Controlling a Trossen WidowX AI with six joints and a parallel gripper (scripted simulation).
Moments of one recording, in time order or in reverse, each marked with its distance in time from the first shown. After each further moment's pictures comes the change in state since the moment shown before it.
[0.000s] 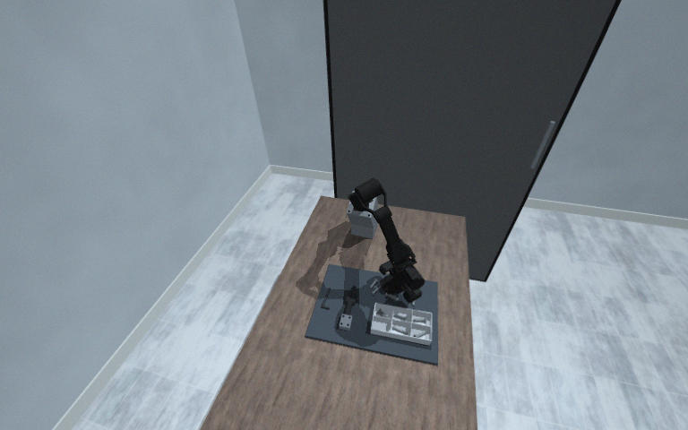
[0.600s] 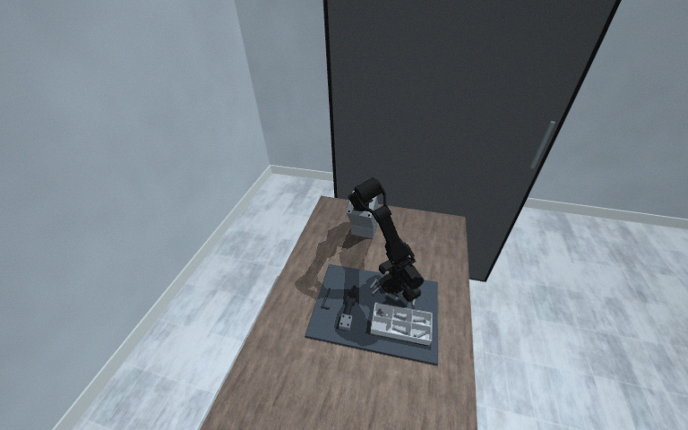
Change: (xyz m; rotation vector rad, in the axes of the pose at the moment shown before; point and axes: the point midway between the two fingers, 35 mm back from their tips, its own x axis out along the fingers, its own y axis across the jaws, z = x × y) arm 0.000 -0.004 0.000 0.000 0.000 0.006
